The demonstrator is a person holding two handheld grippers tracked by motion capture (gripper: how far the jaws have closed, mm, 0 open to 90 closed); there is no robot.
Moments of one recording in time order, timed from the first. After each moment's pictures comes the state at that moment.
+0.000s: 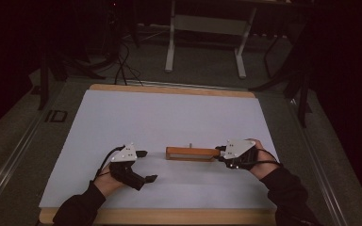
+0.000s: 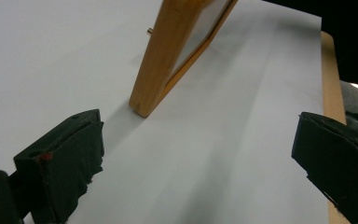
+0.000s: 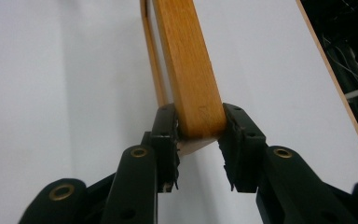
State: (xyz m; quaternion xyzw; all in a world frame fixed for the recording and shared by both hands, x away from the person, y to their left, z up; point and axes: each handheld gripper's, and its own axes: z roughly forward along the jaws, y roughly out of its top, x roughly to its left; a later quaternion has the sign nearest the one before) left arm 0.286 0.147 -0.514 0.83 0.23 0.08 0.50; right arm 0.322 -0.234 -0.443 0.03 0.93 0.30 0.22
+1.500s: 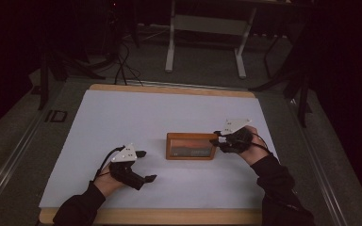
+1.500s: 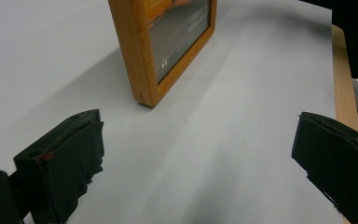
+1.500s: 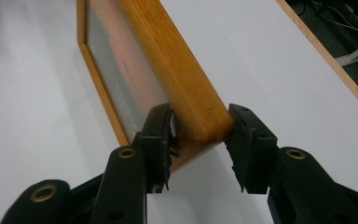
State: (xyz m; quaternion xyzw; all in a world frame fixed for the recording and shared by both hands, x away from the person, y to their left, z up) left arm 0.289 0.148 -0.520 0.83 0.24 0.08 0.49; right arm 0.375 -0.227 -0.445 0.15 0.91 0.33 0.18
